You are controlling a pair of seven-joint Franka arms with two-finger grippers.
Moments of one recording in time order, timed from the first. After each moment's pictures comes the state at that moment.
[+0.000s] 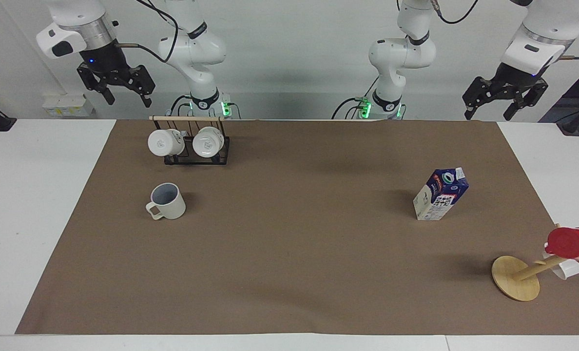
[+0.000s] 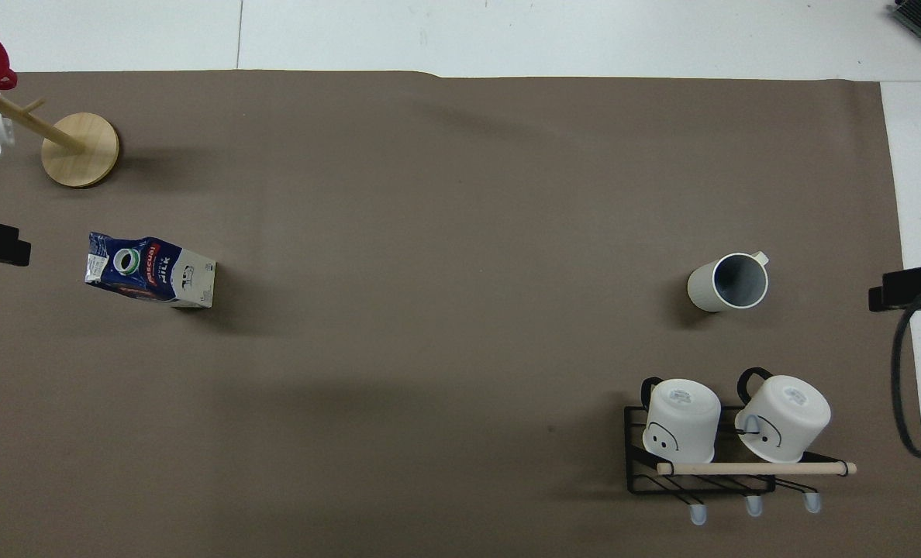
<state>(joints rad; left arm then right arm) -0.09 -0.02 0.04 -1.44 0.01 1.46 0.05 0.04 -0.13 -0.09 -1.60 0.00 1.46 0.08</state>
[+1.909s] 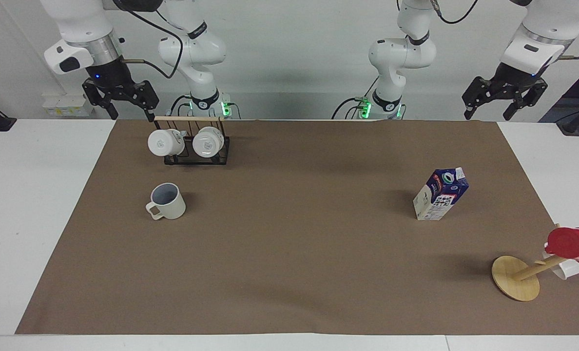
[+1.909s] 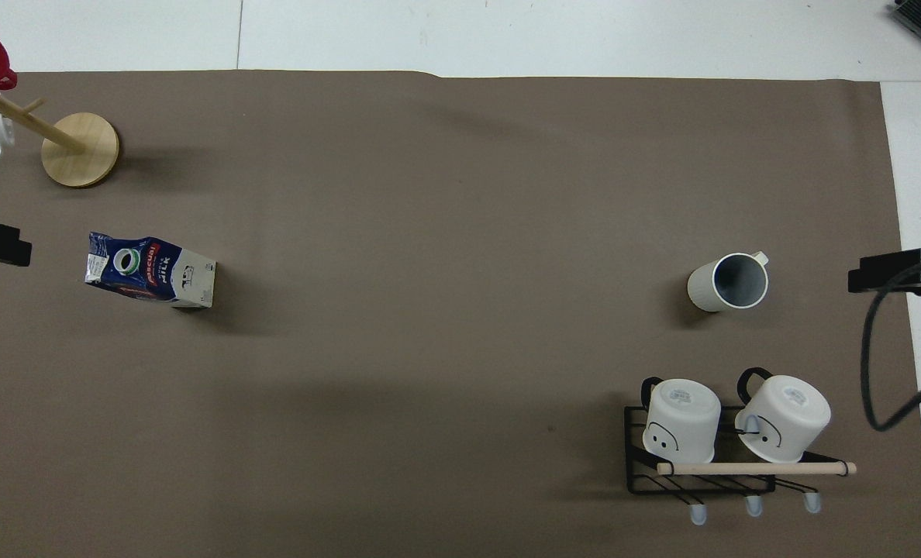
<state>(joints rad) -0.09 -0.02 0.04 -1.44 0.01 1.46 0.05 0.05 -0.13 -0.07 -1.72 0.00 1.65 0.07</state>
